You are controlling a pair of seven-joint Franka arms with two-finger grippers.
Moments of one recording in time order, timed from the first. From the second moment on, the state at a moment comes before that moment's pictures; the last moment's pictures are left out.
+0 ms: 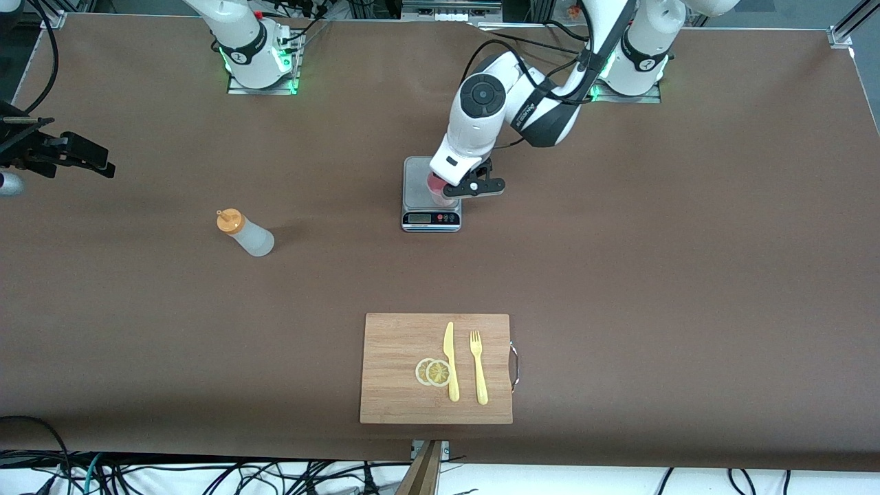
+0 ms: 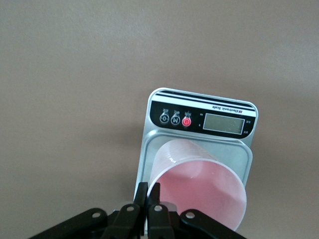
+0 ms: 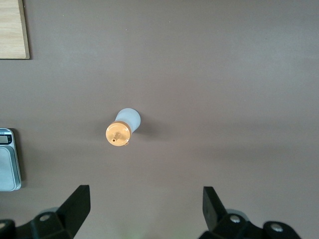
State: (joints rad) left arm -0.83 0.41 0.00 -1.88 -0.20 2.28 -0.89; right arm -0.01 0.06 -0.04 -1.56 0.02 1.54 -0.05
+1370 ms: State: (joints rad) left arm -0.83 0.43 0.00 -1.77 -0.20 2.23 -0.91; right arm -0.01 0.06 -0.04 -1.56 0.02 1.49 -0.05
